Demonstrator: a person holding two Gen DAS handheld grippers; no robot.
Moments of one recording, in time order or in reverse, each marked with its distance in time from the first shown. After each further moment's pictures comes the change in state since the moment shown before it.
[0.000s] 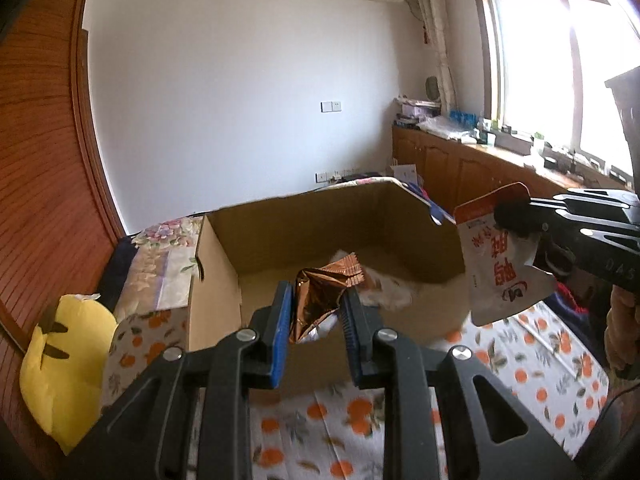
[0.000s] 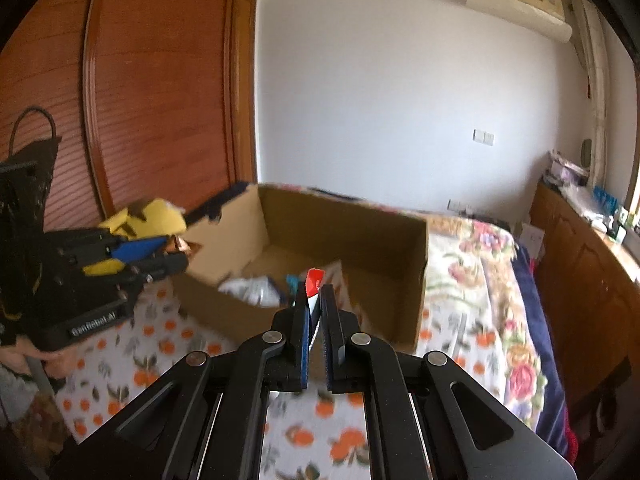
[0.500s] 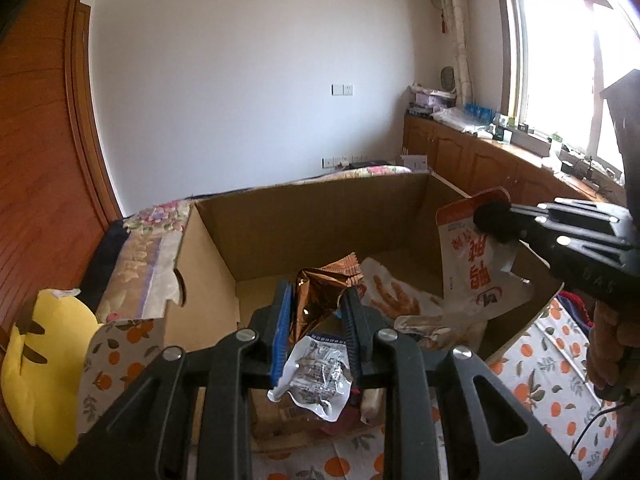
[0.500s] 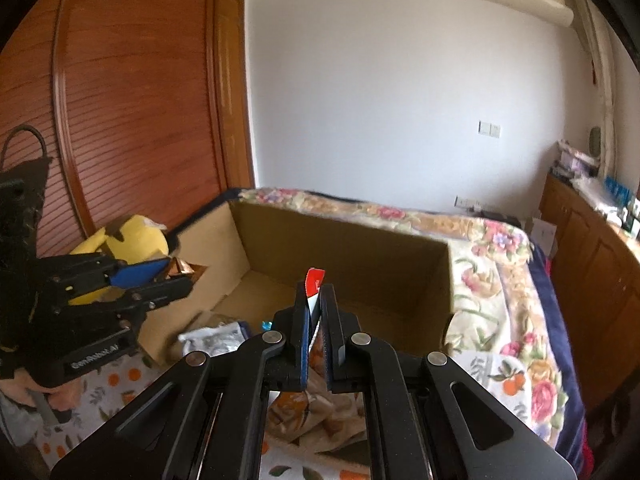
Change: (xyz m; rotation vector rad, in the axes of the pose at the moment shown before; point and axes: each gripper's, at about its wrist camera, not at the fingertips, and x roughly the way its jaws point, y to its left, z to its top) left arm 0.087 0.023 0.005 -0.041 0.069 0.006; right arm 0.100 -0.029 0.008 0.048 0.037 0.008
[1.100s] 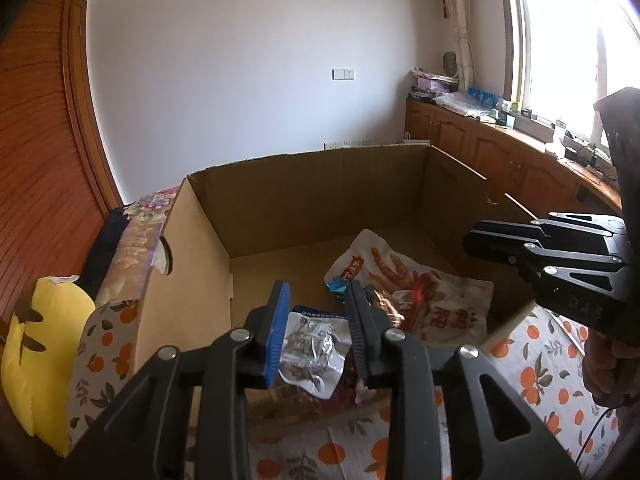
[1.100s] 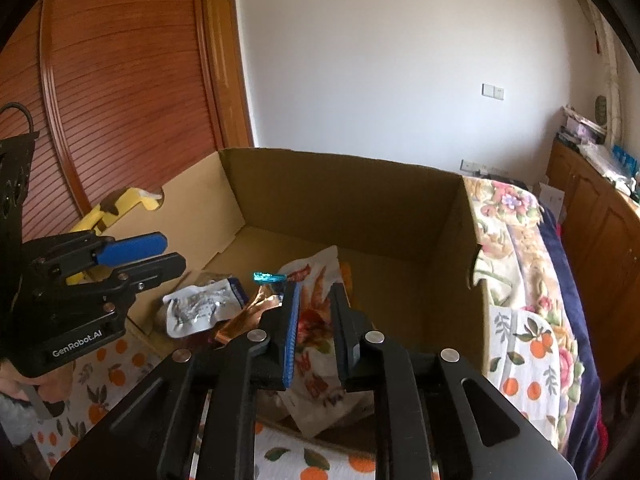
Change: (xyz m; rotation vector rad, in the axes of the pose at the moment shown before) left arm -0.003 -0.016 -0.013 0.011 0.040 0.018; right arm 0.009 0.002 -0.027 0.027 0.088 0.029
